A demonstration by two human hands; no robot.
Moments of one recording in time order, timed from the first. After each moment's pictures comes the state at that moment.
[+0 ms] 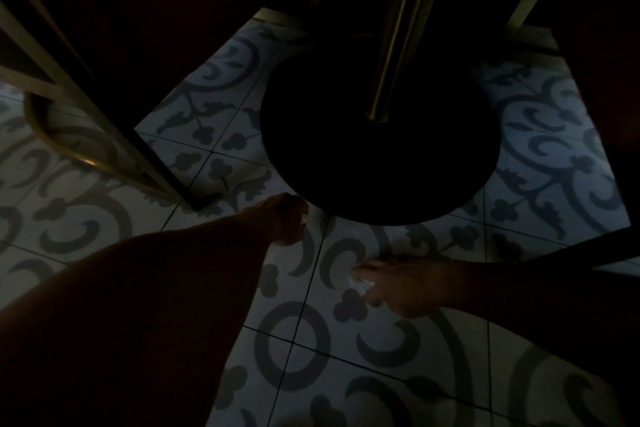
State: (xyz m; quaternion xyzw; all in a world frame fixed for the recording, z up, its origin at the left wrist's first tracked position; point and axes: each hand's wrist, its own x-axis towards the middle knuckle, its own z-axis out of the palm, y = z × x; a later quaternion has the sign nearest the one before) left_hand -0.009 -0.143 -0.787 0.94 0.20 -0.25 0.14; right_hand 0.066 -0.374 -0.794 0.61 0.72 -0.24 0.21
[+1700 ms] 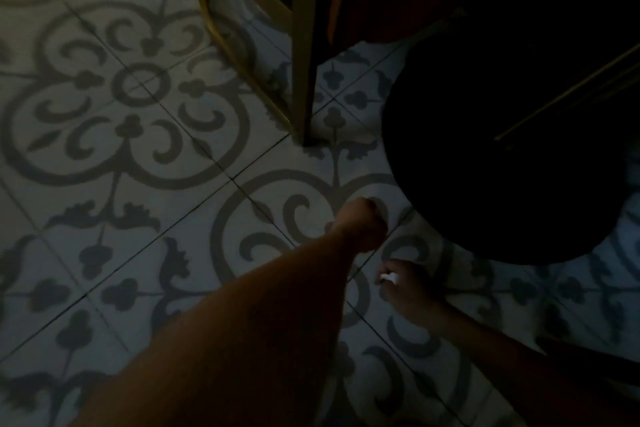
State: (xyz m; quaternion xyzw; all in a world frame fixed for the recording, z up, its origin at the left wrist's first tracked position) left_hand -0.086 -0.187 -0.769 0.61 0.52 -0.05 0.59; right_hand -0.014 -0.327 -0.789 0.82 0.43 -0.38 -0.06
